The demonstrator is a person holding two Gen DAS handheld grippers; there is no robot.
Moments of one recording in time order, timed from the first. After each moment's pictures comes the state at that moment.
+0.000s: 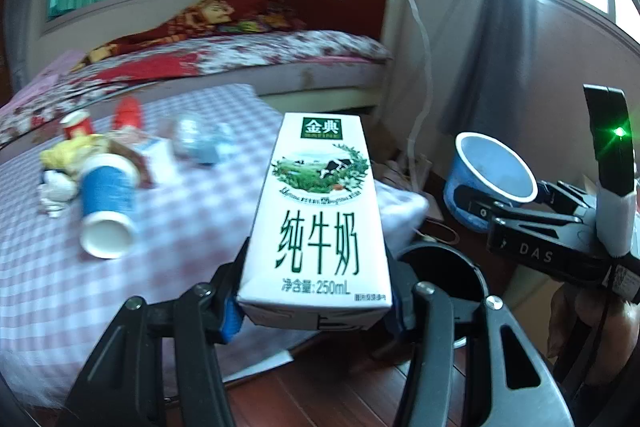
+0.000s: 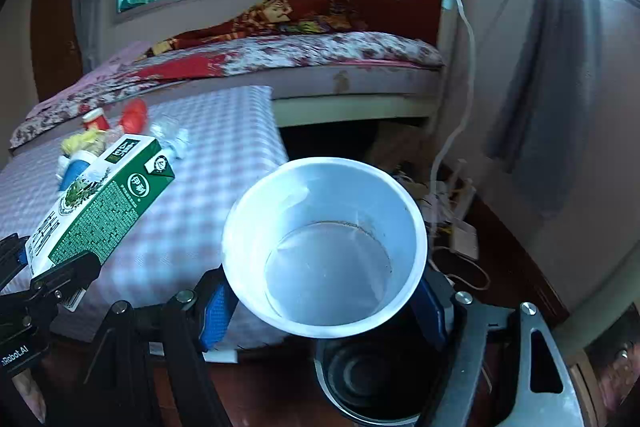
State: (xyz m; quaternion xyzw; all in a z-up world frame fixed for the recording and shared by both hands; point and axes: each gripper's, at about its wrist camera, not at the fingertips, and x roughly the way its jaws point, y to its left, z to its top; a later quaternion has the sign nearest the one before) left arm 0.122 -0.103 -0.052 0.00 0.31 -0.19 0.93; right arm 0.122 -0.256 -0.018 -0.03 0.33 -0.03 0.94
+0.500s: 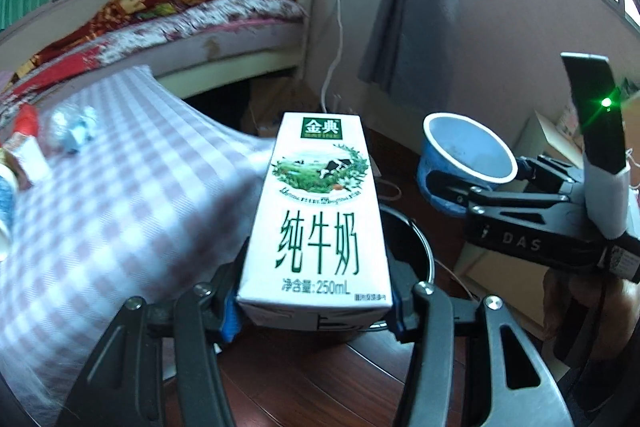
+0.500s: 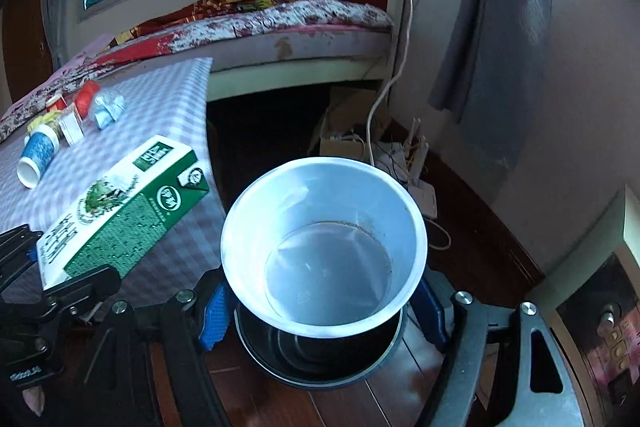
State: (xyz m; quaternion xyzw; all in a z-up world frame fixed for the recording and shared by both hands) left arm 0.097 -0.215 -0.090 0.05 0.36 -0.29 0.89; right arm 0.079 -0.354 -0.054 -0.01 0.37 -0.07 0.93
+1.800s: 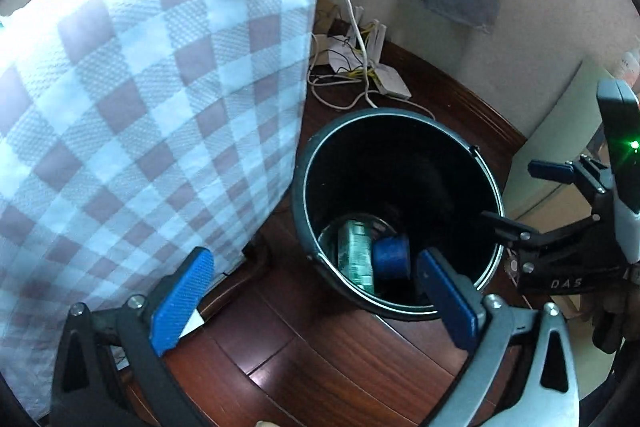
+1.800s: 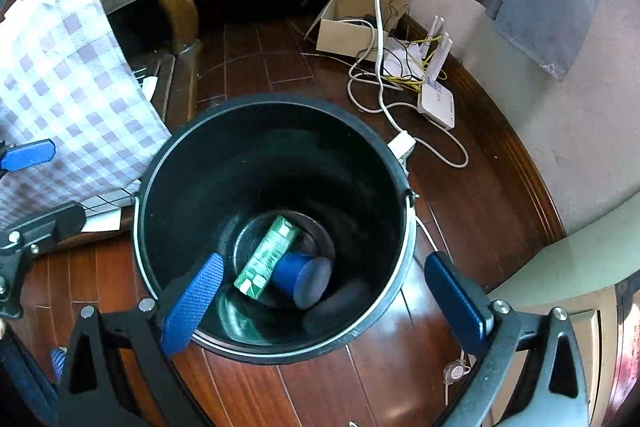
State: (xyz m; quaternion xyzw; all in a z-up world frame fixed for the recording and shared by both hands) left arm 0.134 -0.253 -0.194 0.08 0.48 -0.24 0.84; right arm 0.120 -0.400 -0.186 -0.04 0.52 -0.05 0.85
